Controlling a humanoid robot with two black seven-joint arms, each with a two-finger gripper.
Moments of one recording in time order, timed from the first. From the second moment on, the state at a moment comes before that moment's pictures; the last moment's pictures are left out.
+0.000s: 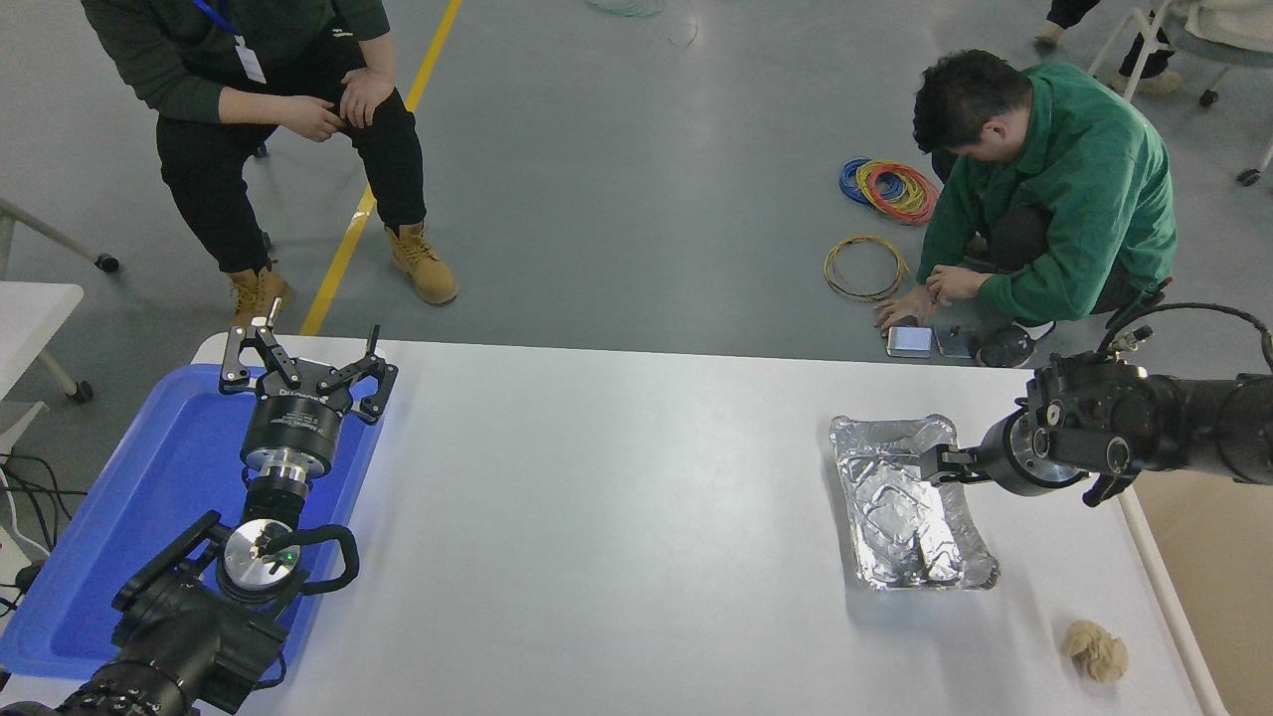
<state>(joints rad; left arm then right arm) -0.50 0.13 -1.12 -0.54 -0.09 -0.62 -0.36 1.25 -0.31 -1.00 0.79 -0.43 0.24 -0.05</state>
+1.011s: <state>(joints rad) -0.50 0.13 -1.12 -0.54 -0.09 -0.62 -0.36 1.15 -0.26 -0.99 0.71 -0.49 0.18 -0.05</state>
